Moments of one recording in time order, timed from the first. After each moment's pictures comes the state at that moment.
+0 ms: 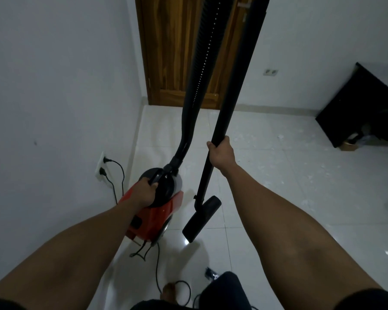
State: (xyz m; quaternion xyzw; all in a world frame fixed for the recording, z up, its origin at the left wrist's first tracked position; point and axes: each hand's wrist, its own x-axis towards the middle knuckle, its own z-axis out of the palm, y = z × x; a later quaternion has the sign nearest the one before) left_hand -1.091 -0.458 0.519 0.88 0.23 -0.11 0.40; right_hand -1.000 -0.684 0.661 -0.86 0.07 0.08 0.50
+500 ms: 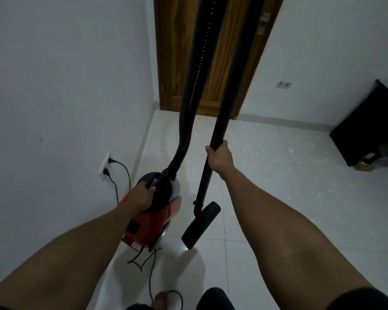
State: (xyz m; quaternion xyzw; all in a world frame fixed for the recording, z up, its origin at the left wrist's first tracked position) left_hand -1.092 -0.470 0.527 0.87 0.27 -0.10 0.40; right_hand -0.977 -0.689 0.665 -0.87 0.02 0.11 0.48
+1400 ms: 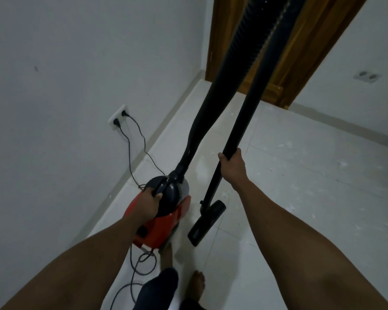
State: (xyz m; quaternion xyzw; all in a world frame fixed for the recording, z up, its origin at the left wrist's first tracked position) left_hand -1.124 -0.691 0.476 0.80 0.43 -0.07 0.42; right_hand -0.904 -0.845 0.558 -0.85 -0.08 0.23 0.46
